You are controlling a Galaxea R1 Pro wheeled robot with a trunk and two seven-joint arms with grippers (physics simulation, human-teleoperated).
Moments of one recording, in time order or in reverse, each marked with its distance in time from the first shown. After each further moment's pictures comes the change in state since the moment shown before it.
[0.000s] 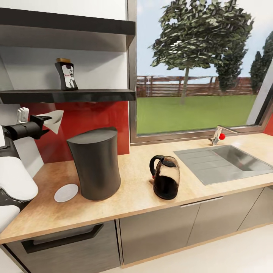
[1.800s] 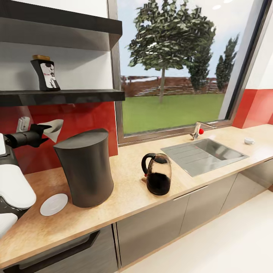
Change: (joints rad) left arm 0.068 0.019 -0.001 -0.001 -0.006 0.008 0.006; right arm -0.005 0.009 -0.004 -0.074 0.000 -0.003 -0.005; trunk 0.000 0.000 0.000
